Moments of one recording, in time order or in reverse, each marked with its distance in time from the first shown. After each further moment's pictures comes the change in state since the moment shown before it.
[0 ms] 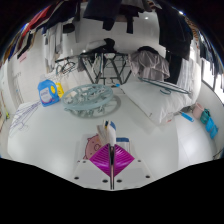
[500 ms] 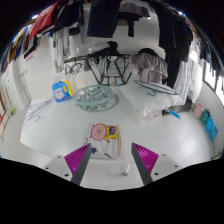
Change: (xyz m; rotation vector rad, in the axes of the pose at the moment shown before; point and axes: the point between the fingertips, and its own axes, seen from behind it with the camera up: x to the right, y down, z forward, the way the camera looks) arm 0.034 0.011 -0.172 -0.050 -0.058 -0.027
